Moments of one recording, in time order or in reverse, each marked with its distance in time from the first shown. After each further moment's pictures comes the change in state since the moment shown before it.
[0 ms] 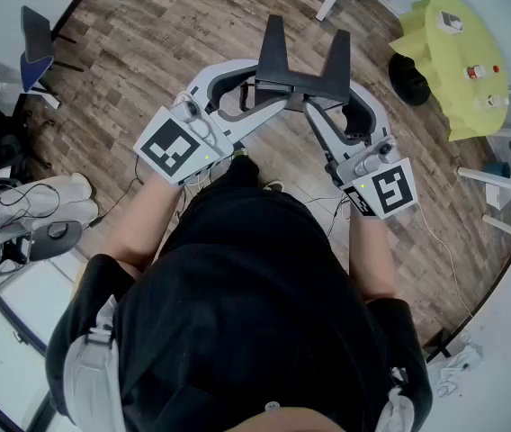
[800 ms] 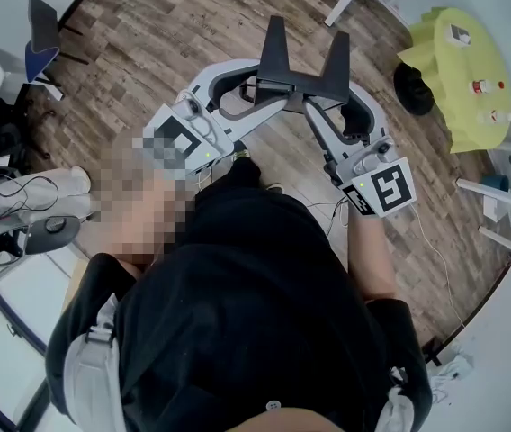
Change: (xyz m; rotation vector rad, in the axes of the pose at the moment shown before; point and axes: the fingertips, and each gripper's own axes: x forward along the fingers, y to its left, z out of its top) left arm -0.018 0.020 -0.015 0.021 0.041 0.013; right arm 0.028 0.005 -0.012 0.027 0.013 0.039
